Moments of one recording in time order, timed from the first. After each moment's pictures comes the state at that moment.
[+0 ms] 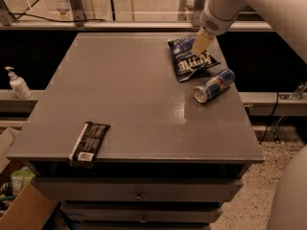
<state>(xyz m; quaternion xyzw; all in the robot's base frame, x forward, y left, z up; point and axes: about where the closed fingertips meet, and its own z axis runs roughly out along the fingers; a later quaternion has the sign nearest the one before) 0.722 -0.166 0.914 -0.47 0.84 -0.09 0.27</state>
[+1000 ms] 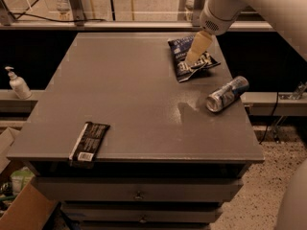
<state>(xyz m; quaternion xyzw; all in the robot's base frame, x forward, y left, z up) 0.720 -0.163 0.918 -0.47 0.83 -0.10 0.27</state>
